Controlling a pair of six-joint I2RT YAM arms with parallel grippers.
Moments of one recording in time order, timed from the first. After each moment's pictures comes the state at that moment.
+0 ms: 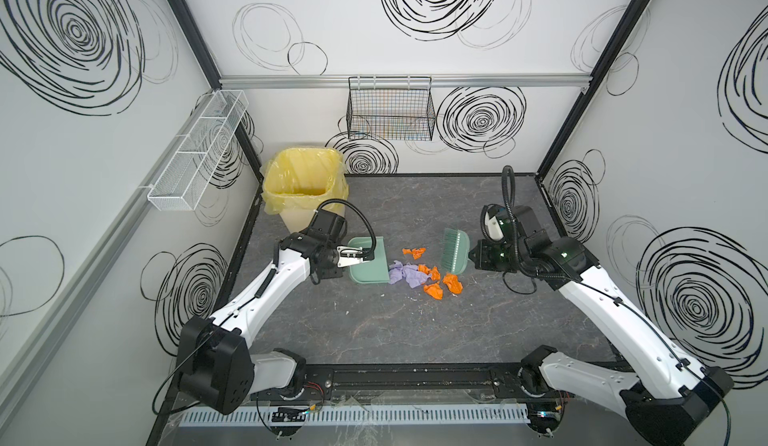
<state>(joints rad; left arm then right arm) -0.32 1.33 1.01 -0.82 -0.02 1.17 0.50 1.09 1.20 -1.04 -0.06 0.56</state>
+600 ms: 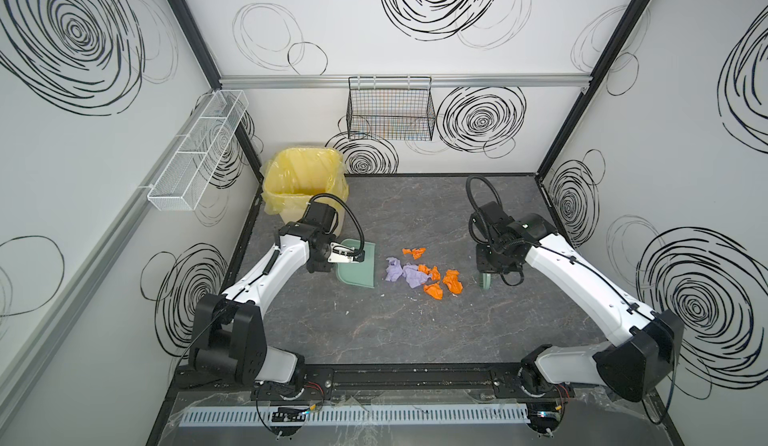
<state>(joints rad) -0.21 1.45 1.07 -0.85 -0.03 1.44 0.49 1.36 1.28 -1.29 0.21 0.59</state>
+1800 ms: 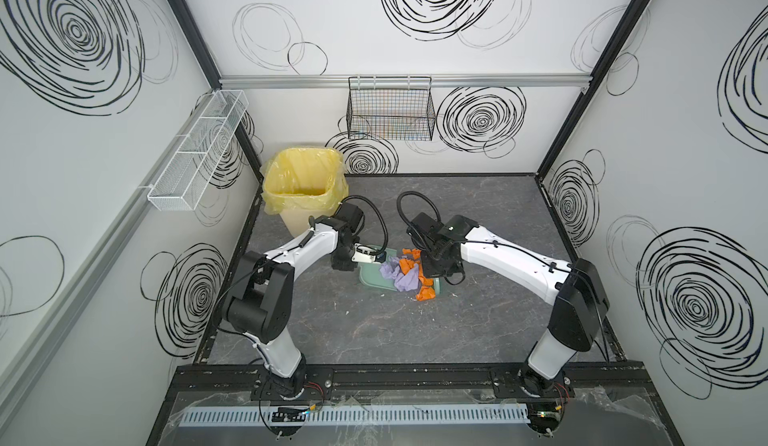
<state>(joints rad) -0.35 1.71 1.17 -0.78 0.03 1.32 0.82 1.71 1.45 -1.16 0.15 0.75</state>
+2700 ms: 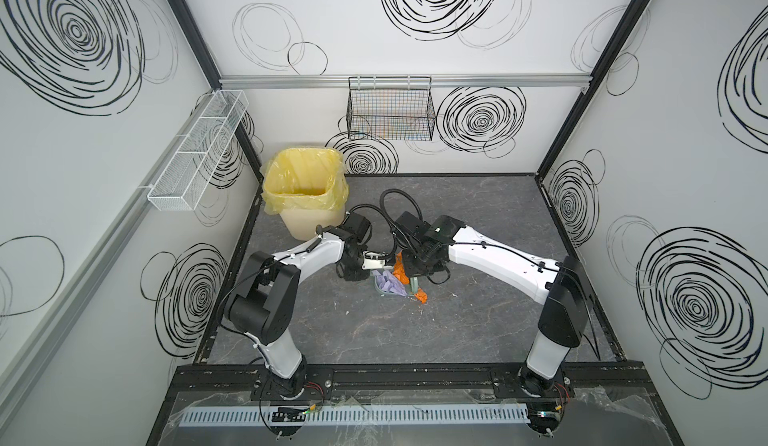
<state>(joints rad) -0.40 1.71 1.07 -0.68 0.21 1.09 0.89 1.76 1.56 -1.12 0.09 0.77</state>
